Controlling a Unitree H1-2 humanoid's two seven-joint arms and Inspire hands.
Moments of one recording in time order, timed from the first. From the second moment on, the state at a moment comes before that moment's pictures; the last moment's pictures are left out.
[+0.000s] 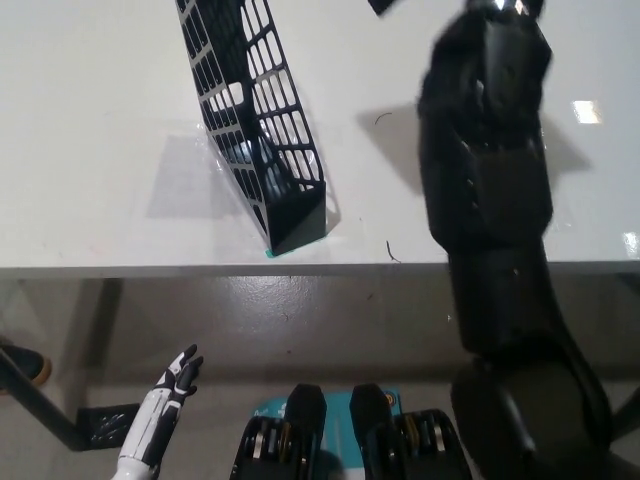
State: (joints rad) left_arm -0.02 0.15 -0.02 0.24 0.09 -0.19 -0.03; right_arm -1.18 0.18 -0.17 0.40 0.06 -0.21 -0.45
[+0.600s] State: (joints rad) left_arm -0.02 0.16 -0.03 0.24 0.09 -0.20 -0.06; right_arm -1.28 0.17 -0.06 0.91 -0.13 -0.24 -0.61
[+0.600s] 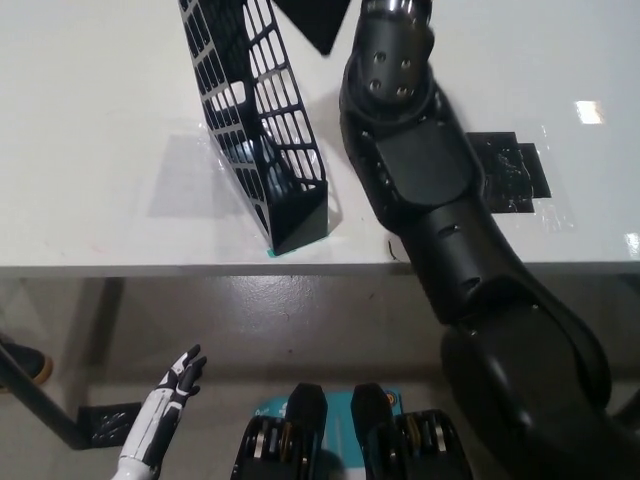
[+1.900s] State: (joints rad) left_arm -0.02 0.17 -0.04 0.21 0.10 -0.19 -0.07; right_arm -1.45 0.23 0.16 1.29 -0.19 -0.31 -0.60
